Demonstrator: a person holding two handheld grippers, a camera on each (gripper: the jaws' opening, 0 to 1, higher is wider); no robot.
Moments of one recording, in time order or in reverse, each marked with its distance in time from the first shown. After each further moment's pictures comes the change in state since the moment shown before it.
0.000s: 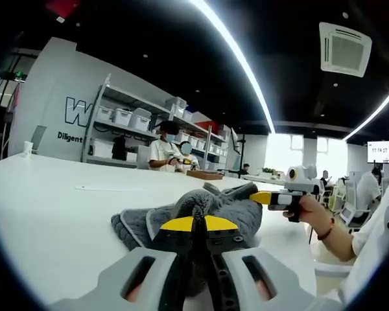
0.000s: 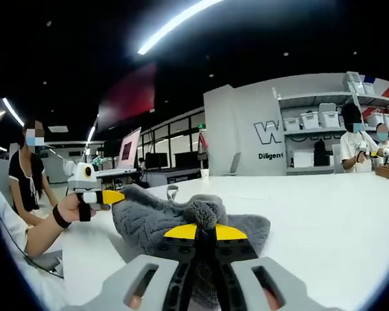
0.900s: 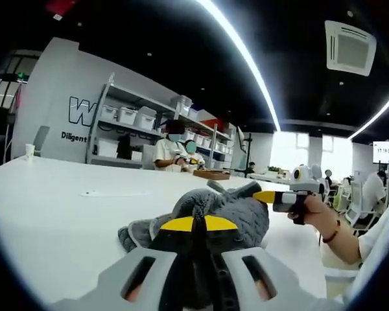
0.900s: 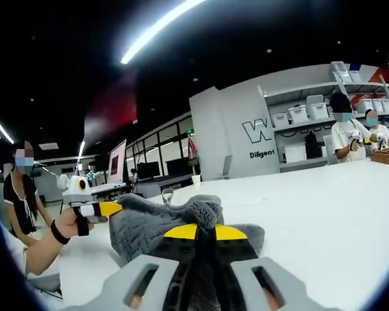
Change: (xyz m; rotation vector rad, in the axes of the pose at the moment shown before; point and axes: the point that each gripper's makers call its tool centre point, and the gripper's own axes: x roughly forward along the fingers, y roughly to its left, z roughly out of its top) left arm 0.026 0.023 0.019 0.003 0.014 0.045; right arm 0.022 -0.025 0.017 0.107 -0.038 -0.060
